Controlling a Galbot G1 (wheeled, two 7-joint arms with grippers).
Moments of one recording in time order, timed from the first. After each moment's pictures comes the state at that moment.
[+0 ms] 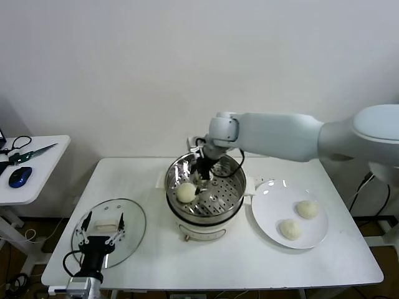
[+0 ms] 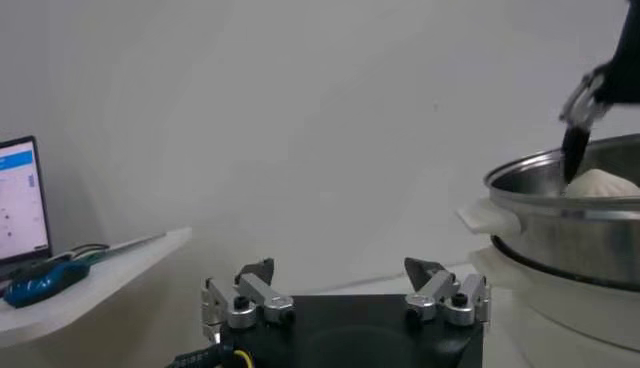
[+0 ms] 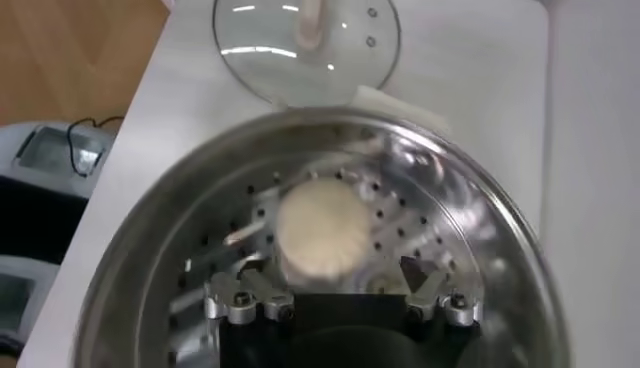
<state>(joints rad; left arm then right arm) 1.69 -1.47 -0.67 -2.09 0.07 -0.03 -0.03 0.75 1.19 -1.59 1.25 0.83 -0.33 -0.90</state>
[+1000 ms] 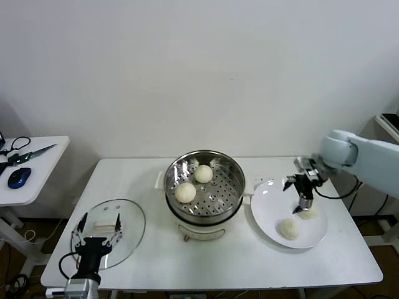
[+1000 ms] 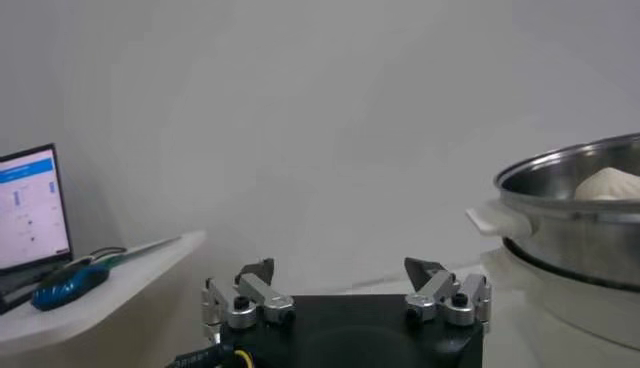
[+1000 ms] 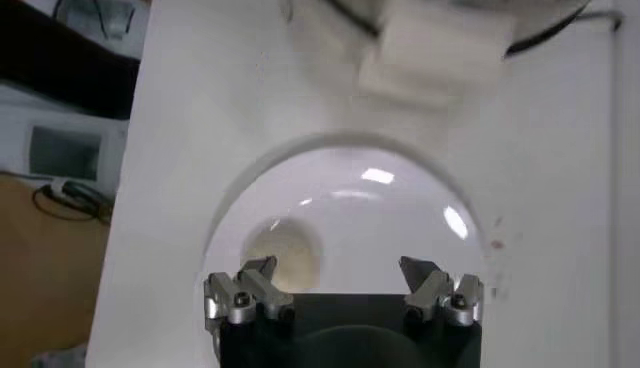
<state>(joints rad) 1.71 -1.50 -0.69 -2.11 0.10 -0.01 -0.05 0.44 0.56 -1.38 1.38 0.28 -0.20 -1.06</state>
